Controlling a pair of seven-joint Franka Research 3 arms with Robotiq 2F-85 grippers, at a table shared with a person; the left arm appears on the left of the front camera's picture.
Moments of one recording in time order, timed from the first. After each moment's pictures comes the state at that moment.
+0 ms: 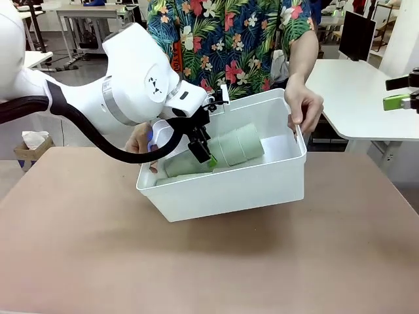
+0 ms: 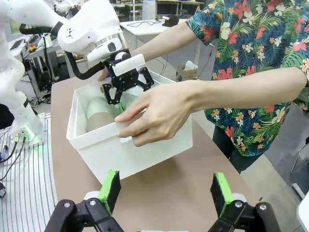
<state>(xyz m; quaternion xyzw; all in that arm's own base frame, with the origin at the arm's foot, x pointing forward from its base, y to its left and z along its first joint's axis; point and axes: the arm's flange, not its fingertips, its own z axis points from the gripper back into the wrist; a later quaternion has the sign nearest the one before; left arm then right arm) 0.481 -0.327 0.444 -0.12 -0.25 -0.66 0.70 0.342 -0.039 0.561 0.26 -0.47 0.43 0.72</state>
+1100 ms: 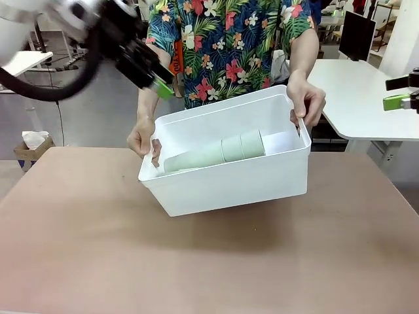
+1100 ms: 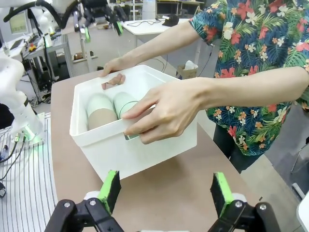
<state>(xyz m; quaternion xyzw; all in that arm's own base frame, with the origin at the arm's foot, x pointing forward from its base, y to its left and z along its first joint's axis) 0.441 -0.176 0.619 -0.27 -0.32 -0.63 0.65 0.342 -0.039 0.561 0.26 -0.47 0.43 0.72</state>
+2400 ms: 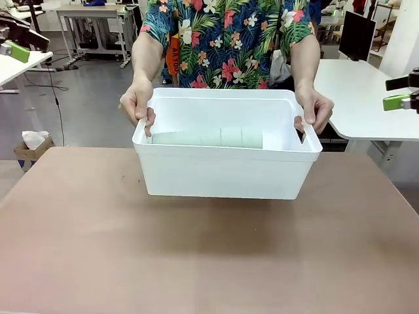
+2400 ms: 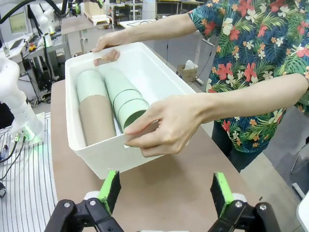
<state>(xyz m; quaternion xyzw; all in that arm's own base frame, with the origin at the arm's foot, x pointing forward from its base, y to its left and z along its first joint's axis) 0.426 0.050 0.645 -0.31 -0.37 -0.59 0.65 0.342 -0.039 0.561 0.26 -0.47 0.43 0.72</state>
